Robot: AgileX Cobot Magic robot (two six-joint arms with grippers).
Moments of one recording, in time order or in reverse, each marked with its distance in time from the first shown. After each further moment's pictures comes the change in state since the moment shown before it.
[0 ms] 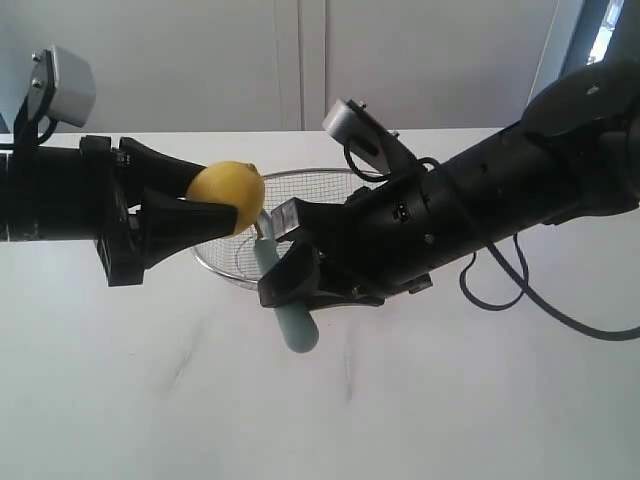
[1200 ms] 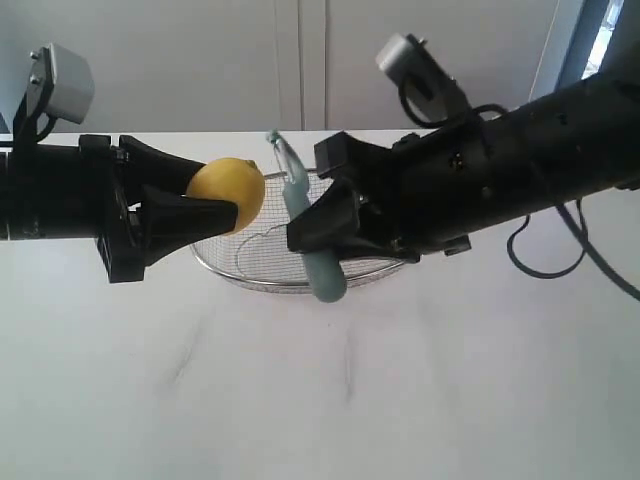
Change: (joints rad) left arm 0.000 0.000 0.000 -0.014 0.002 0.000; right arm -0.082 -0.144 0.000 -0.002 0.010 0.049
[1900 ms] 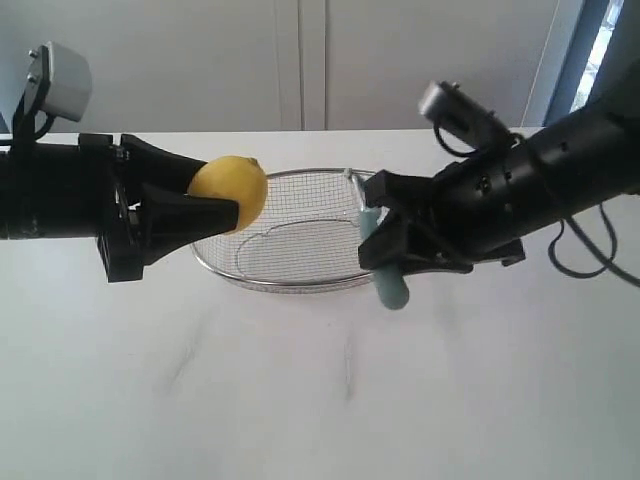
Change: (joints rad) left arm 0.000 0.000 0.000 -0.005 0.020 0.000; right arm -0.112 0.112 0.000 -0.214 -0.058 0.085
